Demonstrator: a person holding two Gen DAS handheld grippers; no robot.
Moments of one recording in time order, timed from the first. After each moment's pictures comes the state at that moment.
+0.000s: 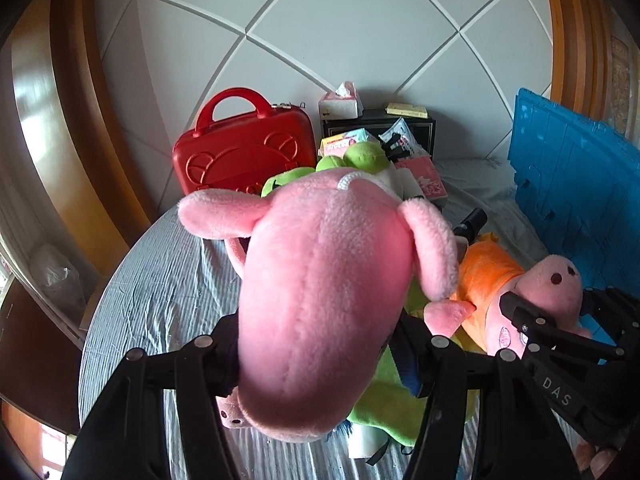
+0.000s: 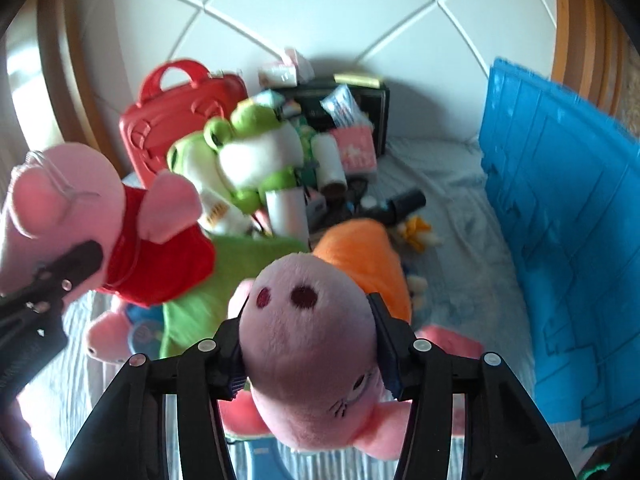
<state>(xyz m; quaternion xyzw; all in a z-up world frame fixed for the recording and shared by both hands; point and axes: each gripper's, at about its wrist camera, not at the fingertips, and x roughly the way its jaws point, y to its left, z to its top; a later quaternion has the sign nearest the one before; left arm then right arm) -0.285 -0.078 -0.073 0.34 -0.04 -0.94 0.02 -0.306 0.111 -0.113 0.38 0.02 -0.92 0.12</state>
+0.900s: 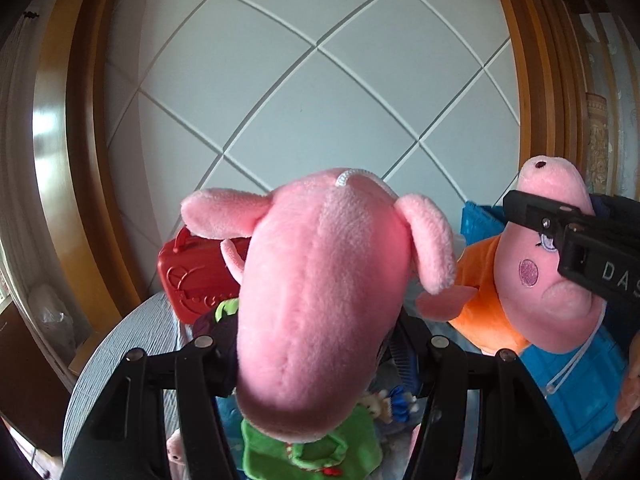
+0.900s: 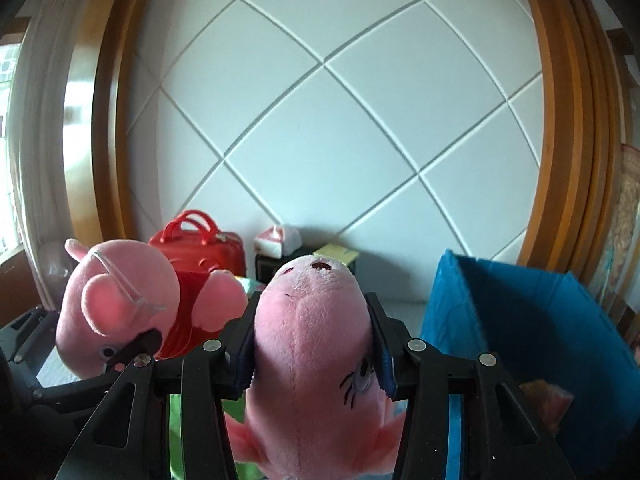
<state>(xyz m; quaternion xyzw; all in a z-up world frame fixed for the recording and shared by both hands) -0.257 0.067 0.054 0.19 -0.02 -0.98 0.02 -0.286 0.247 0.083 0.16 0.06 -0.97 0.16</state>
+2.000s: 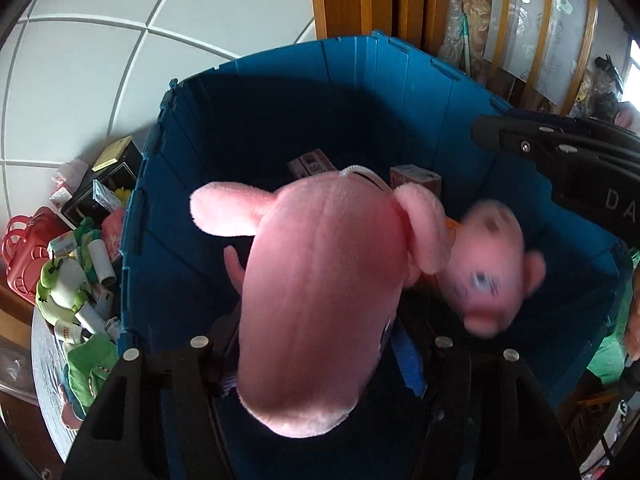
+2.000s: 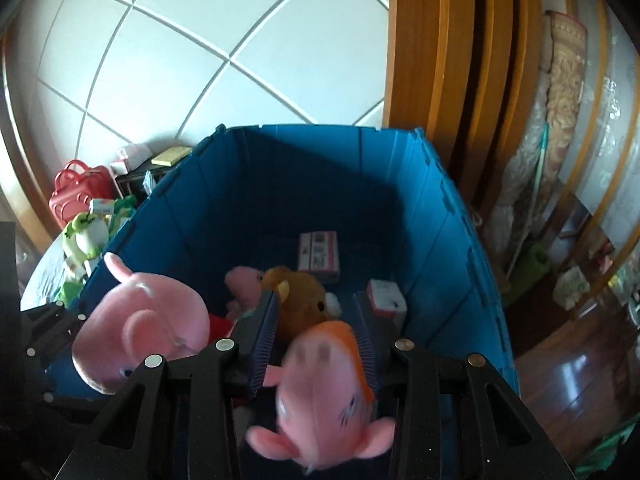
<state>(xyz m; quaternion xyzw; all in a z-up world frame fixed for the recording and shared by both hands) -0.304 0.477 -0.014 0.47 -0.14 -0.85 -0.17 -0.348 0.628 0.027 0.38 0.02 -0.92 0.07</state>
